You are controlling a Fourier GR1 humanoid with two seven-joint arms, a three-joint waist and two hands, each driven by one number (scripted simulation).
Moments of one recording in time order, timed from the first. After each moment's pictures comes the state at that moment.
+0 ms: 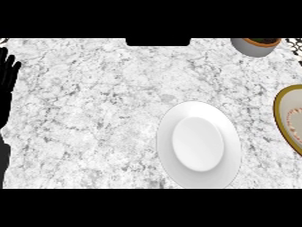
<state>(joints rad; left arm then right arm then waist) -0.27 0.31 0.25 -1.50 0.13 0.00 0.01 0.30 -1.16 -0.90 -1.20 -0.01 0.59 -0.40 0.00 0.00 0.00</state>
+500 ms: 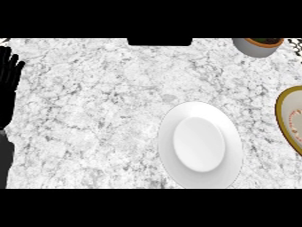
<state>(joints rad) -0.28 0.29 0.25 -1.48 0.12 0.00 0.00 0.11 -1.02 -0.63 -1.48 0.00 0.54 -0.07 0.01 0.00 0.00</state>
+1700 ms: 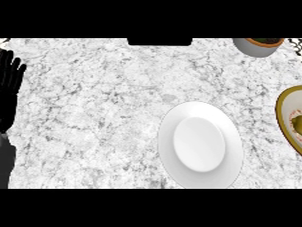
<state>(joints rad) -0.26 0.28 0.24 -1.48 0.12 -0.01 -0.02 -0.23 -0.61 -0.42 -1.08 0.22 0.16 -0.11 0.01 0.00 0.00</state>
